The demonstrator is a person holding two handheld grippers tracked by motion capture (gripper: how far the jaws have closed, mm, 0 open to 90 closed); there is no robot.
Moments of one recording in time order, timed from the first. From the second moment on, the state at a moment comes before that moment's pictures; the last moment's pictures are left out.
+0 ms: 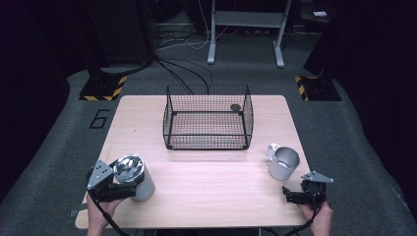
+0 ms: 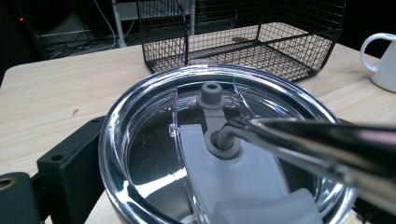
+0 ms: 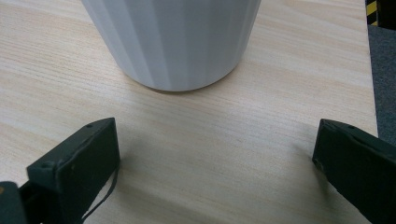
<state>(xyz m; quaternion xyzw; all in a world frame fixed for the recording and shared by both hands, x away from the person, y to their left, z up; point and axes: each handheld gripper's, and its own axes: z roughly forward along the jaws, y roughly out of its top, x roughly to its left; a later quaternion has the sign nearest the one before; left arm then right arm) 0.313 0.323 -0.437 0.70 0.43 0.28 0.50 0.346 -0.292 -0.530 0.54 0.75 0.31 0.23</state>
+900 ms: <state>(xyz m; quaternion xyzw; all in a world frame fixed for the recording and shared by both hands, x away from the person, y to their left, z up) 0.319 0.307 -0.416 0.73 0.39 0.27 0.50 0.347 -0.293 -0.530 0.54 0.75 0.31 0.23</state>
